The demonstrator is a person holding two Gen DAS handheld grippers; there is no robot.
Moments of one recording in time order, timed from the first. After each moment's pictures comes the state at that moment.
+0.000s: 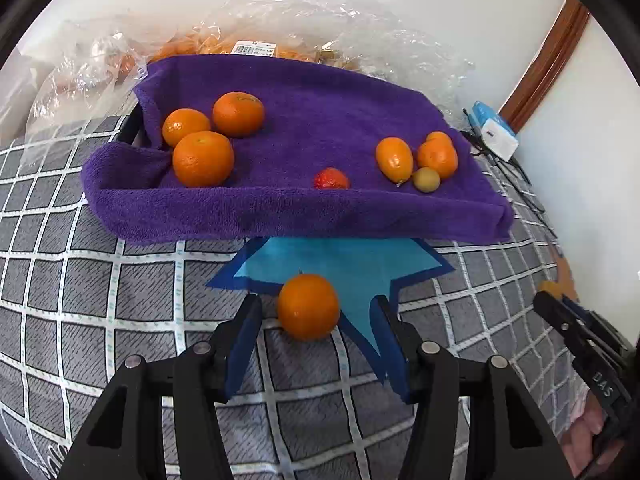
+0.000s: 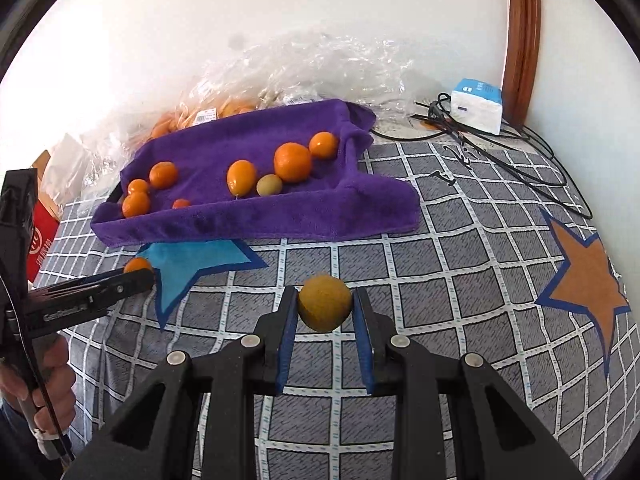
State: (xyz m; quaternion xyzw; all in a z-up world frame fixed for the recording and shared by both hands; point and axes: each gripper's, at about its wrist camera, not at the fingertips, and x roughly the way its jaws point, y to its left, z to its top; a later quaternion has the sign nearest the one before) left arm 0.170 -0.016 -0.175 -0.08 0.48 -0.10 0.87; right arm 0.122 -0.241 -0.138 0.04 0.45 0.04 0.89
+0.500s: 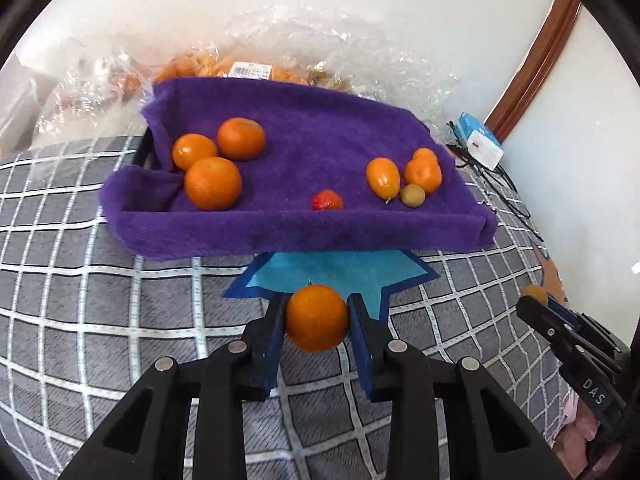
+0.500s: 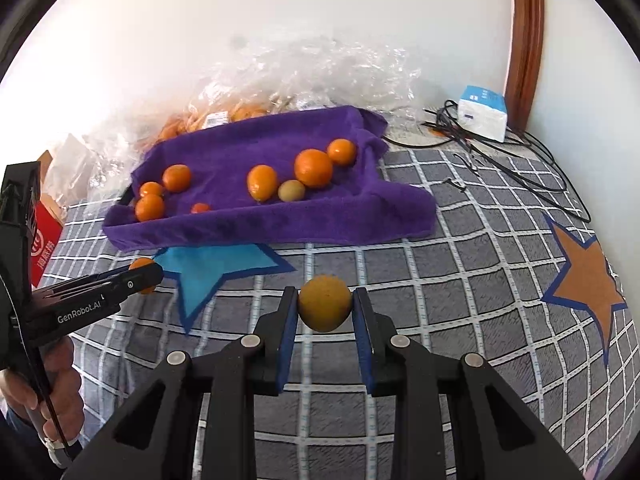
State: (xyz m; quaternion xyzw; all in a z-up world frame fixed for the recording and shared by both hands) left arm 0.157 0.003 -0.153 -0.09 0.46 -0.12 0.87; right arm 0.115 -0.214 -0.121 0.05 0.45 0.04 0.89
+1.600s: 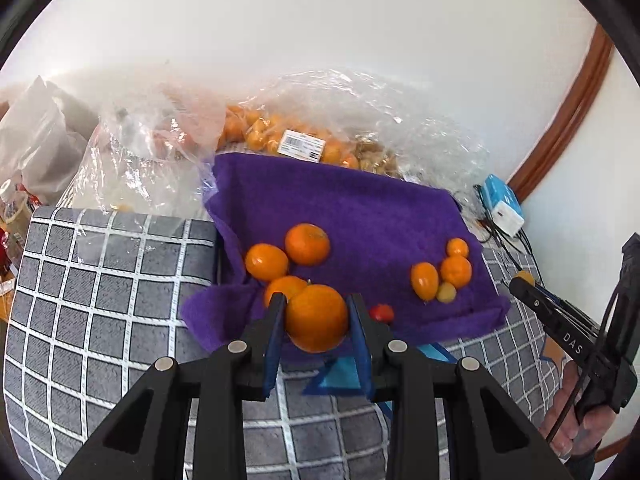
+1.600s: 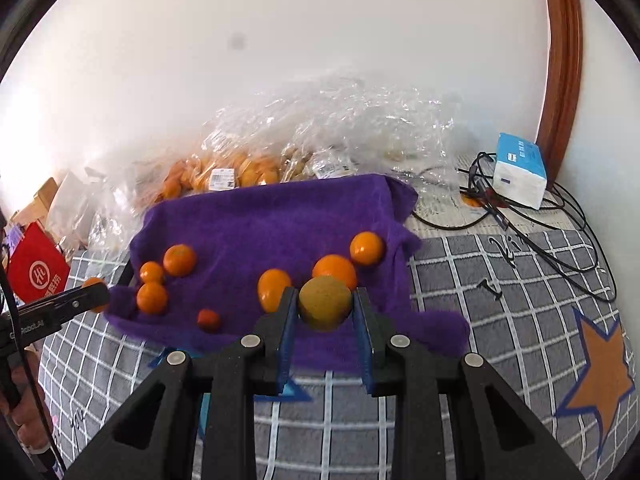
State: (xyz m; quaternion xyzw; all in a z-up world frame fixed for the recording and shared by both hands) left arm 0.212 0.058 -0.105 -0.12 0.43 -0.08 0.89; right arm 0.220 -0.212 -0.098 0.06 0.42 0.07 0.90
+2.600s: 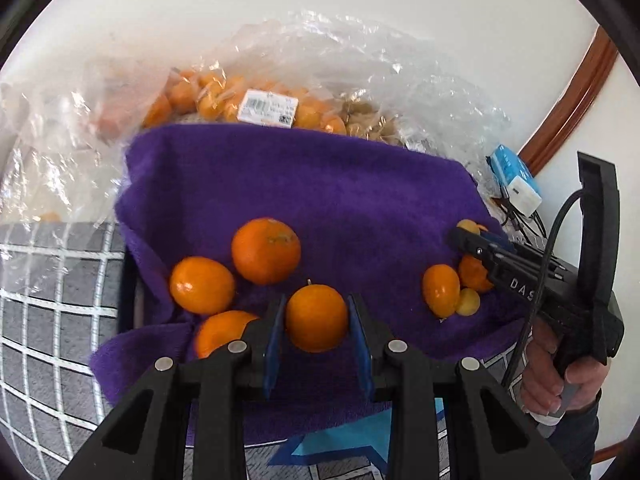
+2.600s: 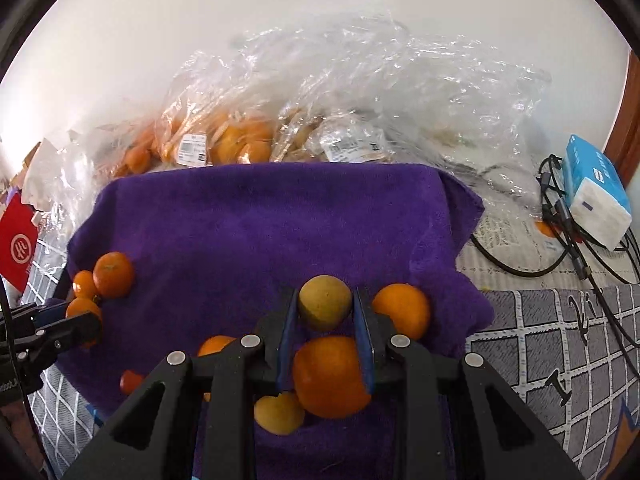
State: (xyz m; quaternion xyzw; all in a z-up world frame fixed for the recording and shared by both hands) left arm 0.275 0.015 -0.156 -0.09 0.48 -0.11 0.87; right arm 0.326 -0.193 -0.163 0.01 0.47 0.11 0.88
